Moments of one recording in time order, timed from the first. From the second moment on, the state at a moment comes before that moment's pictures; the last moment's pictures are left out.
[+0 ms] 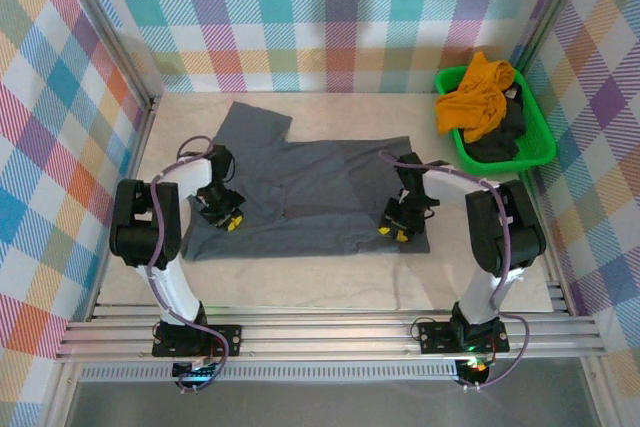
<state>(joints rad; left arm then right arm) -0.10 1.82 1.13 -0.95 0.11 -0.92 0.35 1.77 1.03 -0.84 -0.33 0.67</state>
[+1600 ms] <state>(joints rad) 0.04 2.36 2.22 -0.94 -0.05 -0.85 0.23 1.77 1.45 -0.47 -0.44 0.76</state>
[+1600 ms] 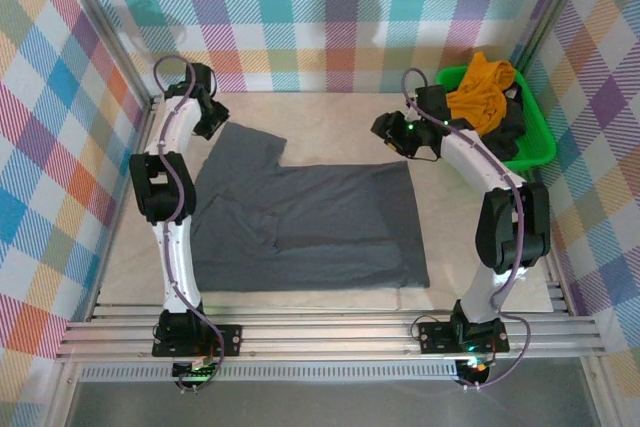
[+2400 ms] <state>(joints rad) 0.03 2.69 2.52 -0.79 0.01 -0.77 0.23 1.61 1.25 -0.44 -0.48 0.81</state>
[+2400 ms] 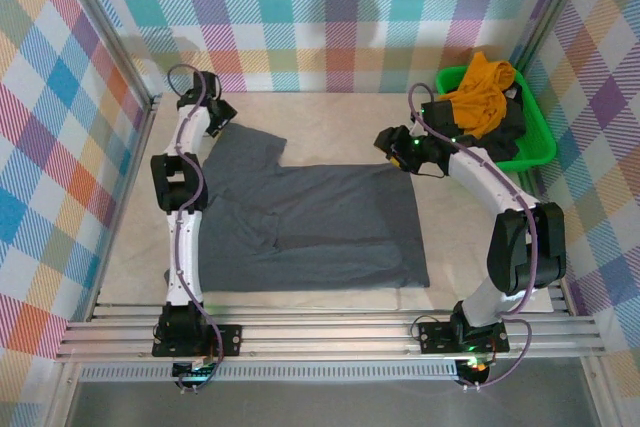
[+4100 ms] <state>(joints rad) -0.07 2.43 2.28 -1.02 0.01 -0.81 0.20 2.32 1.91 -0.99 0.04 0.64</state>
